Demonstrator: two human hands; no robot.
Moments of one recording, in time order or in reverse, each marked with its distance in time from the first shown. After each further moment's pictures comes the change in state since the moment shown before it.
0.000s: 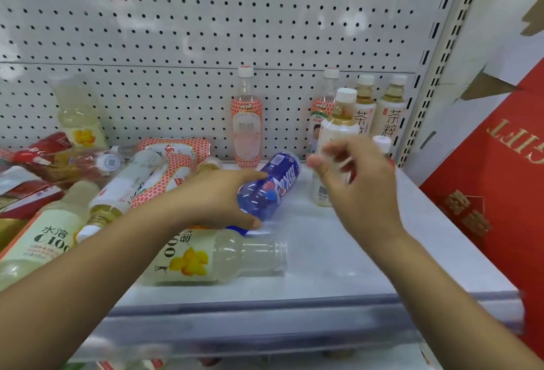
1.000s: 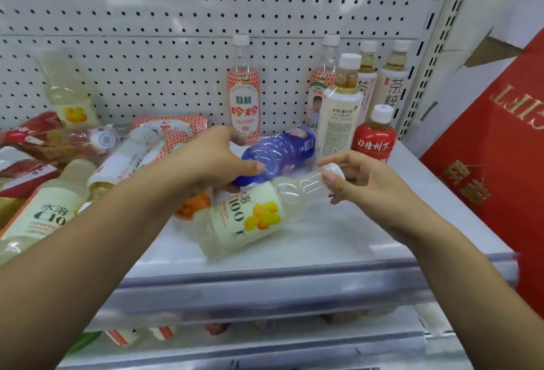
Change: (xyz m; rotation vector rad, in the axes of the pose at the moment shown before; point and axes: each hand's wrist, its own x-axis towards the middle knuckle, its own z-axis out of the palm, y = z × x) left_hand 0.002 0.002 -0.005 -0.578 0.124 -0.211; right_hand -0.028 0.018 -0.030 0.453 -0.529 0.539
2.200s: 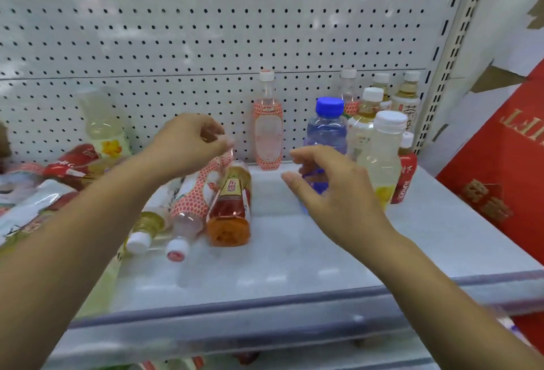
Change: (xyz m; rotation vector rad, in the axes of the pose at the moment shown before) left_hand 0.011 -0.034 -0.095 0.177 0.241 0.239; right_hand 0.016 -0.065 0.100 -0.490 0.304 -0.384
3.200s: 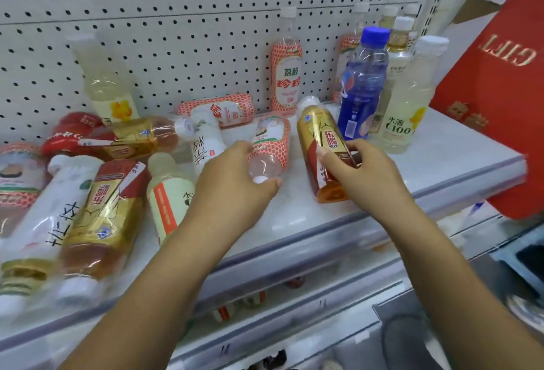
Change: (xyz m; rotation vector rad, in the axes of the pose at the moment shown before) left_hand -0.102 -0.087 0.010 -0.150 -0.131 0.047; right_hand -0.051 -0.062 0.087 -0.058 0.101 0.759
